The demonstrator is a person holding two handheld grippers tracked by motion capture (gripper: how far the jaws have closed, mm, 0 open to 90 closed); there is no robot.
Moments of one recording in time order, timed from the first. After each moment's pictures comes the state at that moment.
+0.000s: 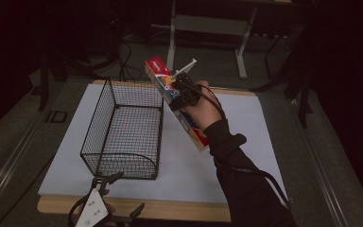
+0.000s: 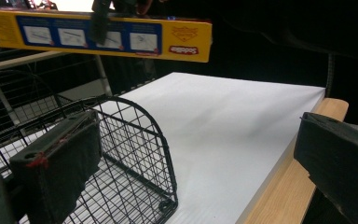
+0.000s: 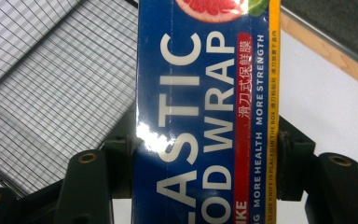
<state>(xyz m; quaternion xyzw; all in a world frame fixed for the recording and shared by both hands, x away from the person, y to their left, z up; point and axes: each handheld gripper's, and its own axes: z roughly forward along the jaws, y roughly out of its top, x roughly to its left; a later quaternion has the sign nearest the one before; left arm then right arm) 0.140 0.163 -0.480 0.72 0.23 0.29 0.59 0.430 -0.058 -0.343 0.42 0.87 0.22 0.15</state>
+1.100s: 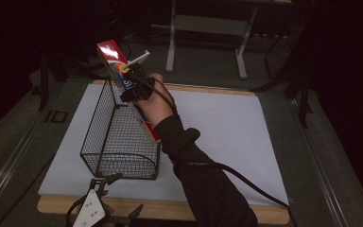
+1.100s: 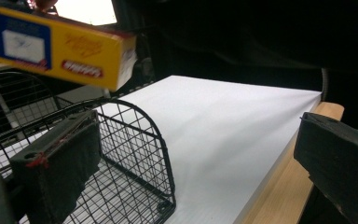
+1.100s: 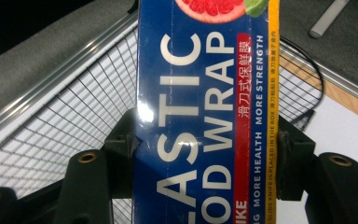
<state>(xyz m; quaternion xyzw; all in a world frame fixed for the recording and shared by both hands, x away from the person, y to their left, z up) 0.137 0.166 -0.478 0.72 0.23 0.29 0.60 0.417 0.060 -0.328 0.39 0.85 0.31 0.15</state>
